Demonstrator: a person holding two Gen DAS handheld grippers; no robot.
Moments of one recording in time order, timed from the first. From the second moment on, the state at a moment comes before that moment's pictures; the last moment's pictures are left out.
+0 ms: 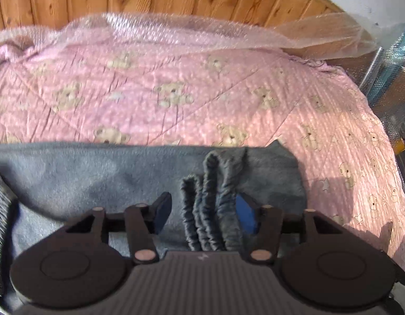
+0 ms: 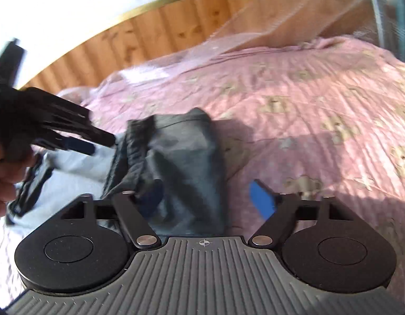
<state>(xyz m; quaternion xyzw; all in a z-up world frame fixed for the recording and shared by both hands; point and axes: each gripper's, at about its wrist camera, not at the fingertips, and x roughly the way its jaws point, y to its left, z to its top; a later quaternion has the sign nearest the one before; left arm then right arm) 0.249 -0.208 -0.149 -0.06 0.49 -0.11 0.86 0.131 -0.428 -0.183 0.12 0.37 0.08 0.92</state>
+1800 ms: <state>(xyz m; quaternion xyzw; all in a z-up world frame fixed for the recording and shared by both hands) 0.137 0.166 -0.187 -0.19 0.48 -0.04 0.86 0.259 -0.057 -0.160 0.08 0.45 0.29 0.84</state>
